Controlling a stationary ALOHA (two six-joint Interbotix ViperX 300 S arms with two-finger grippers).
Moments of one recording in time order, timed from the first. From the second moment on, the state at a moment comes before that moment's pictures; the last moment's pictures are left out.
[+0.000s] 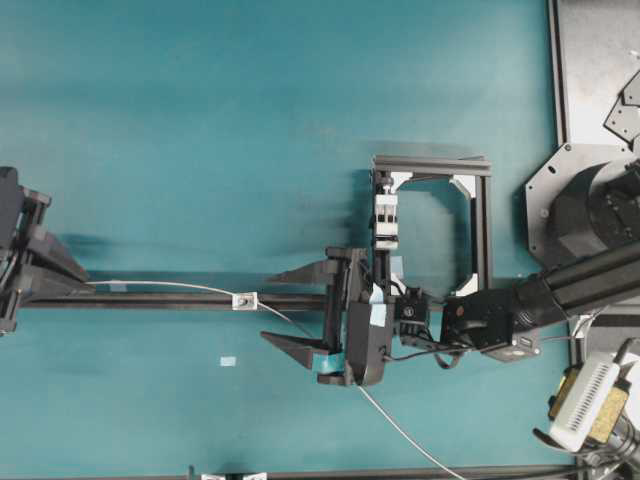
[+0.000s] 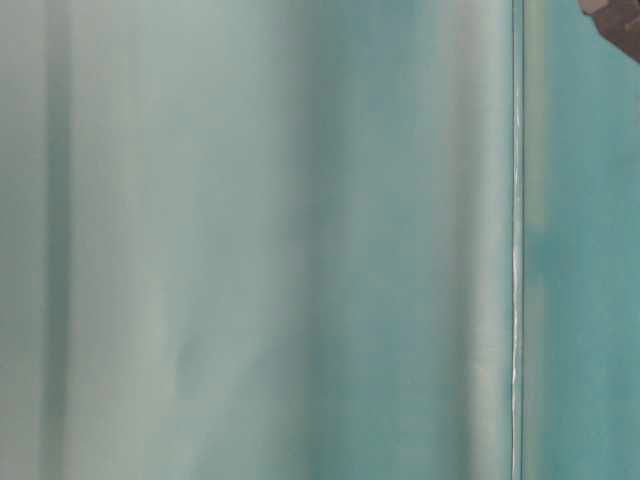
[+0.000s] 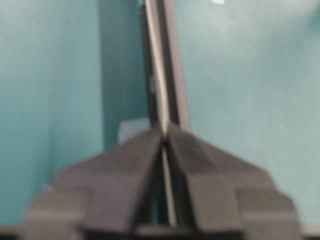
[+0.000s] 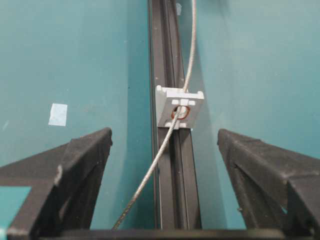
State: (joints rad) left arm -0.32 -0.16 1.25 -0.05 -0.58 -0.30; right arm 0.53 0.32 0.80 0.83 -0.90 -0.34
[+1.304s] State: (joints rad) left arm -0.19 -0.22 1.25 -0.04 -0.58 -0.14; right arm 0.47 0.19 0.90 0.83 -0.90 -0.36
